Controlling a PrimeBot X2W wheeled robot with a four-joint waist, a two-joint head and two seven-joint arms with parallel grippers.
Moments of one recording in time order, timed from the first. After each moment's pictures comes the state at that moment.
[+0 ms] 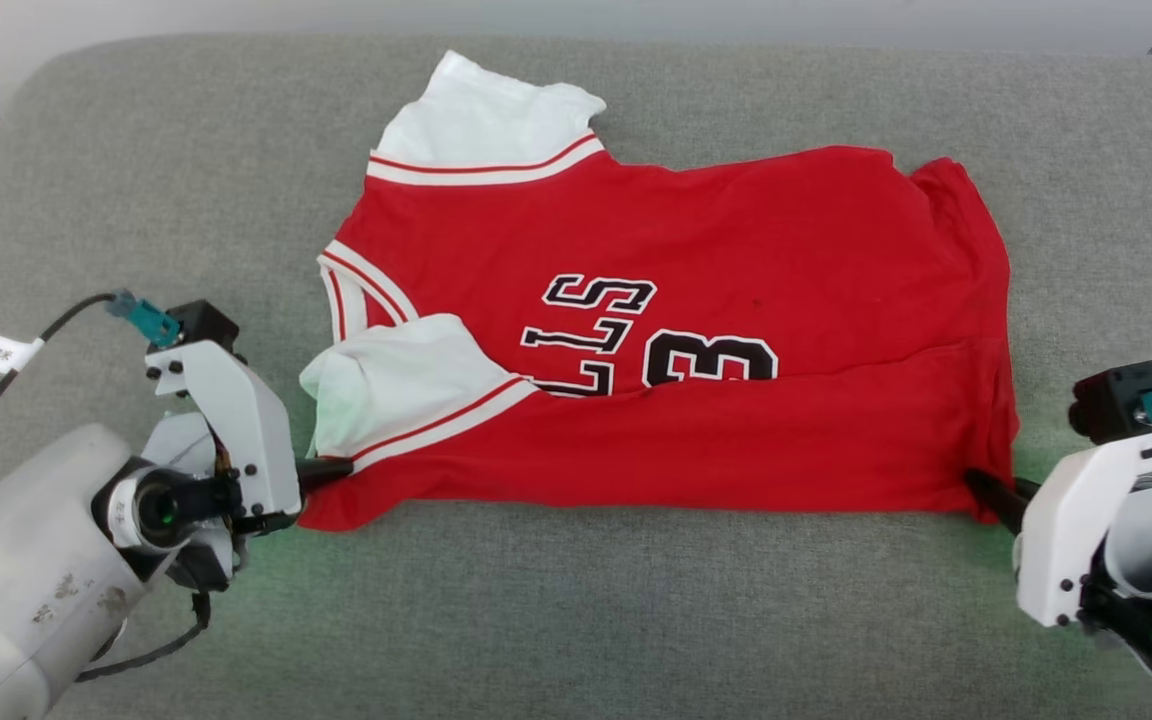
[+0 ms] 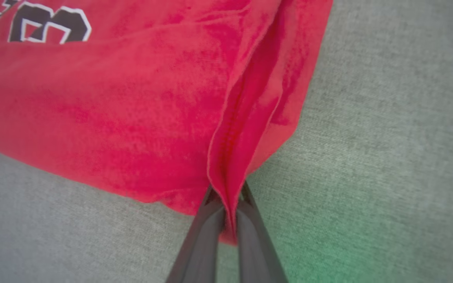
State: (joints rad) left arm -0.91 0.72 -1.13 0.54 -1.66 0.08 0.53; right arm -0.30 -0.34 0.12 0.10 0.51 0.13 0.72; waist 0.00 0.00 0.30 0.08
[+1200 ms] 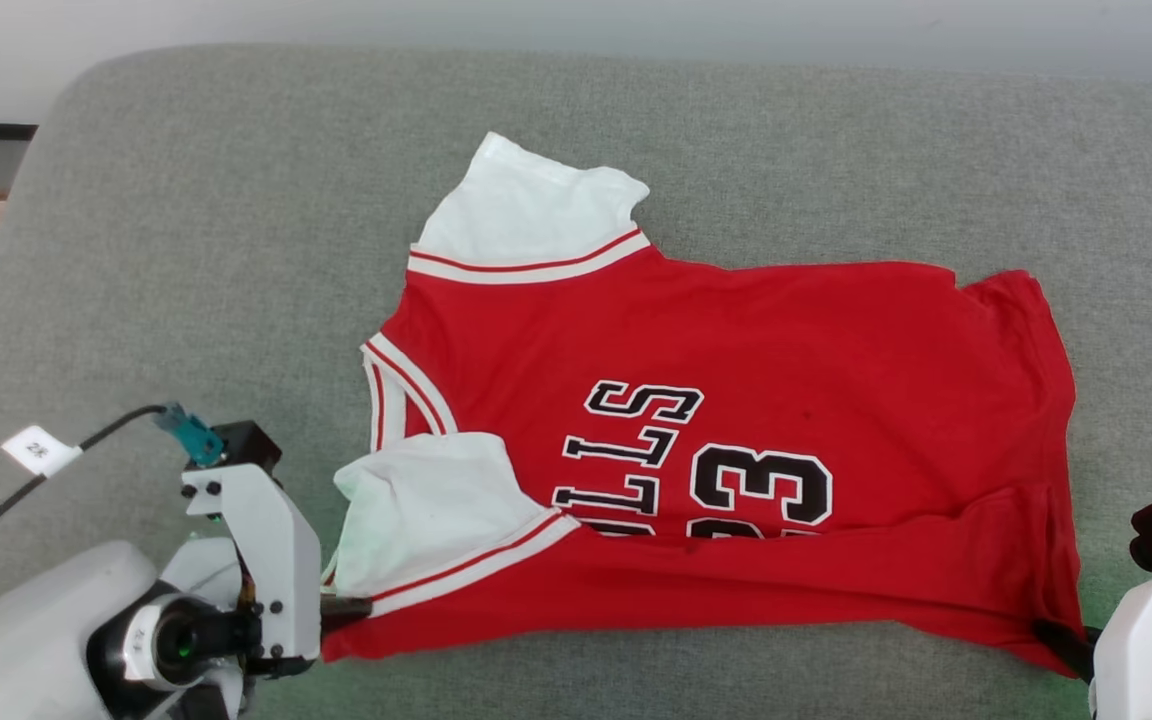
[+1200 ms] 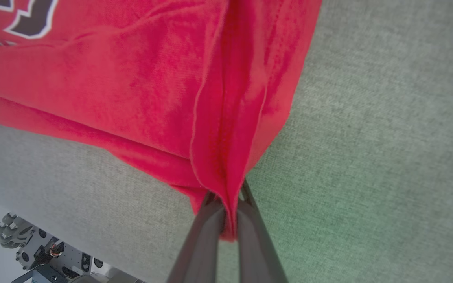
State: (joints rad) left arm -0.77 0.92 -1.18 0.06 -1.66 0.32 0.55; right arm 0.01 -0.39 -0.02 -0.18 0.54 0.13 0.97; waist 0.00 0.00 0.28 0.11
